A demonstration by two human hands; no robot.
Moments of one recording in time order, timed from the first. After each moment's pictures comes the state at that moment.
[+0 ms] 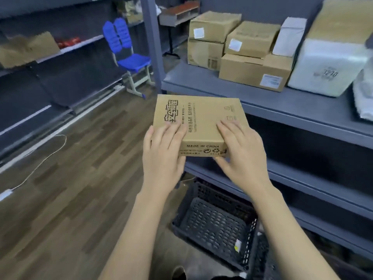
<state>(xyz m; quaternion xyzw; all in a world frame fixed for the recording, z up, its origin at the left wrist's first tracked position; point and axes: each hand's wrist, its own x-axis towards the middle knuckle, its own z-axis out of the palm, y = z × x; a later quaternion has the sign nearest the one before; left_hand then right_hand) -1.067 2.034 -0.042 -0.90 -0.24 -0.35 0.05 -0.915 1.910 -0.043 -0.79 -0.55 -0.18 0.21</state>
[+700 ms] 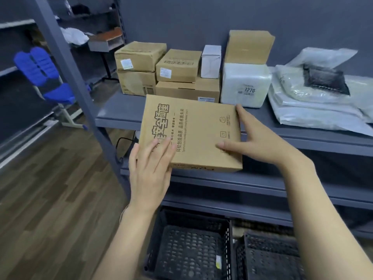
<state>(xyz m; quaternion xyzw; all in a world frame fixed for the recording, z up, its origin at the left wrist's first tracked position) -0.960 2.041 -0.049 -0.88 -0.06 -0.47 0.04 -0.812 1.842 0.051 -0.87 -0.35 0.12 0.34</state>
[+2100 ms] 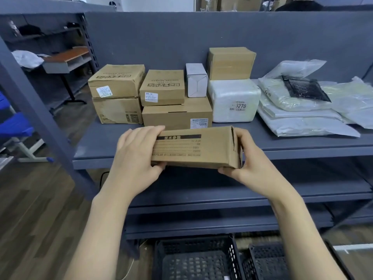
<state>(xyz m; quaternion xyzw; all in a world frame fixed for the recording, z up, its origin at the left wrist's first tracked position) -0.891 2.143 0.031 -0.96 0.02 -0.28 -0.08 -0.819 1.893 0.029 -0.81 -0.32 0.02 0.50</state>
